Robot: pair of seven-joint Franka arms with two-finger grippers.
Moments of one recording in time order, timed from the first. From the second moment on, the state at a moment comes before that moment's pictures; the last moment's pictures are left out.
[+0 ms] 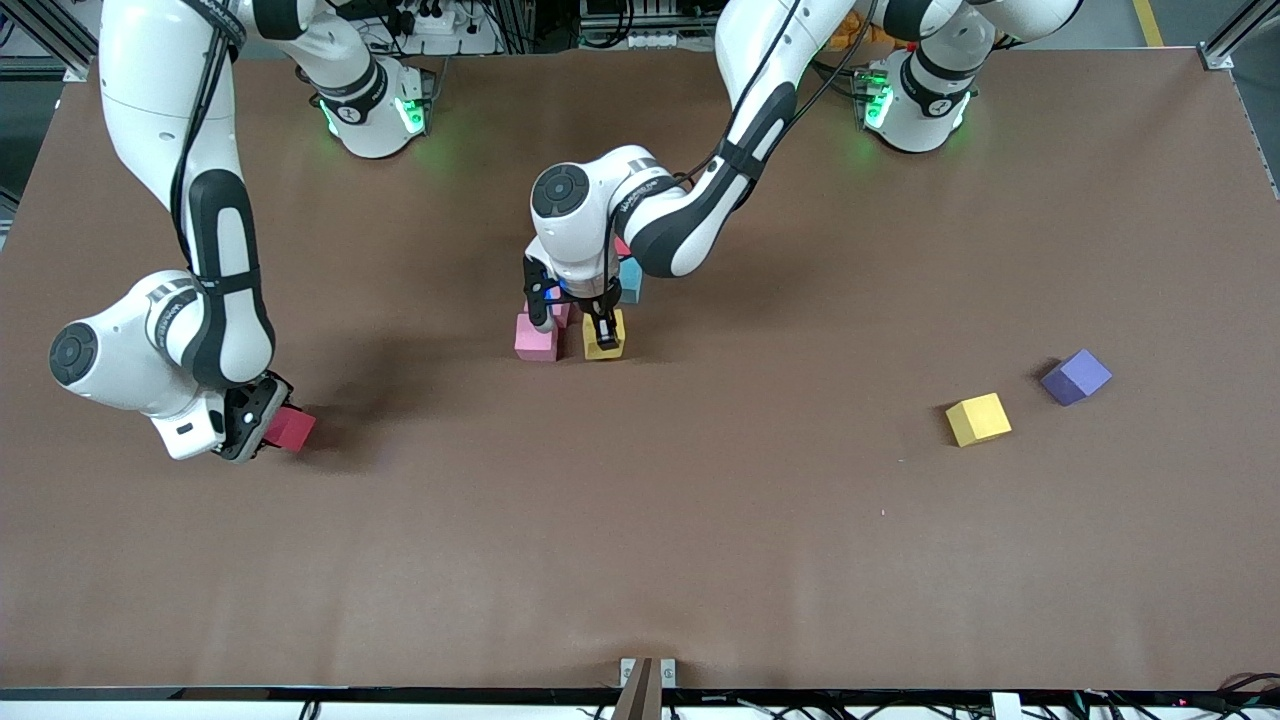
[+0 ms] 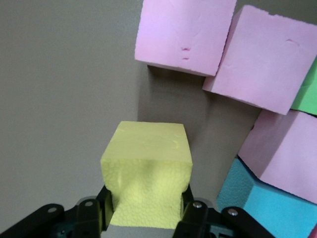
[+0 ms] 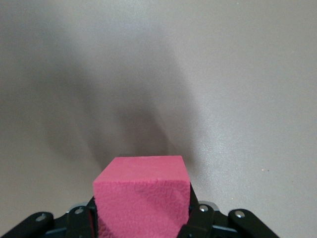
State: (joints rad) left arm -1.00 0.85 0.07 -1.28 0.05 2.11 0.41; right arm 0.48 0.64 -0.66 -1.90 0.69 2.30 -1.74
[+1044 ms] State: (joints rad) left arm -0.88 0.74 0.10 -1.26 0.05 1.88 0.46; right arm 0.66 0.63 -0.65 -1.89 0.69 2.24 -1.42
